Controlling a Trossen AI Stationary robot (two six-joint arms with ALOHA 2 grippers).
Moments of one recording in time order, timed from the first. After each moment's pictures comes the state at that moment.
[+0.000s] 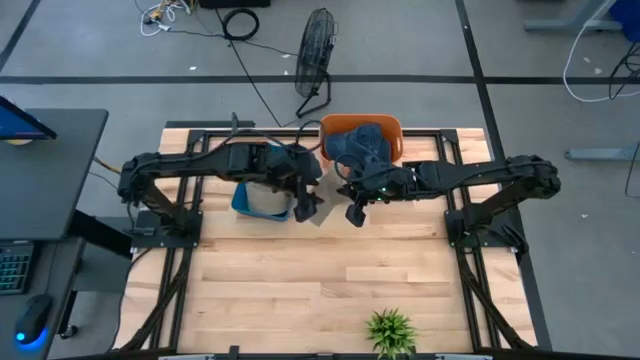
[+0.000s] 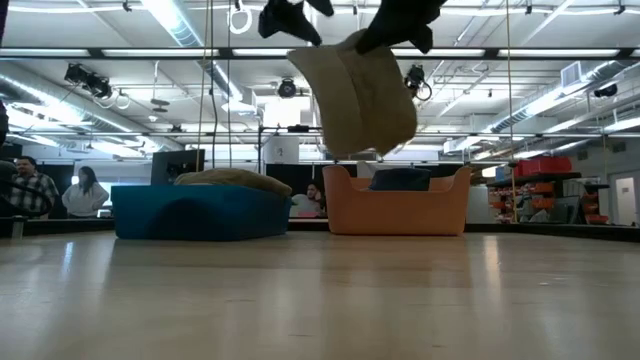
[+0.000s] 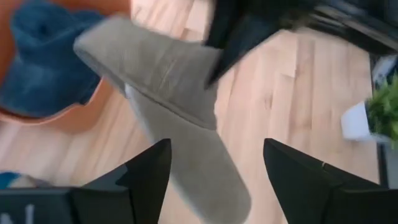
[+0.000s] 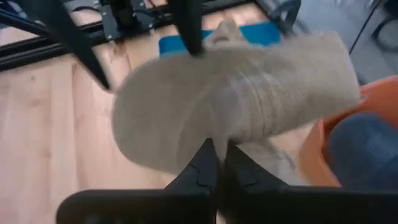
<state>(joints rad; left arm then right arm) 0.04 1.62 1.68 -0.84 -0.05 -0.25 0.04 1.42 1.27 -0.52 0.25 0.28</state>
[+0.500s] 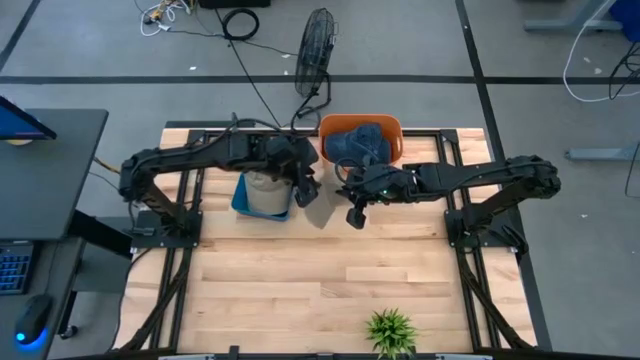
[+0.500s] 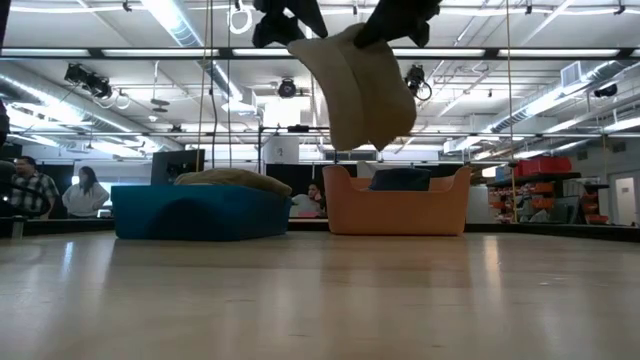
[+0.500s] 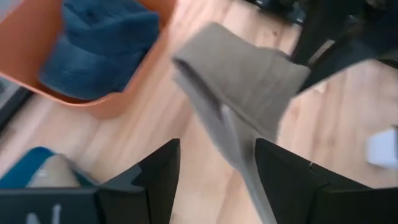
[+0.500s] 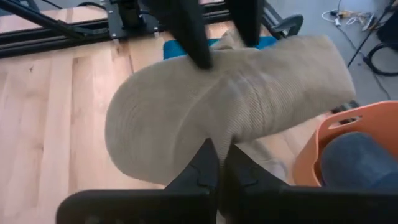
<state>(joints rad) 0.13 1.62 1.68 -0.86 -0.07 -0.30 0.06 1.42 1.27 -0.50 0.28 0.19</state>
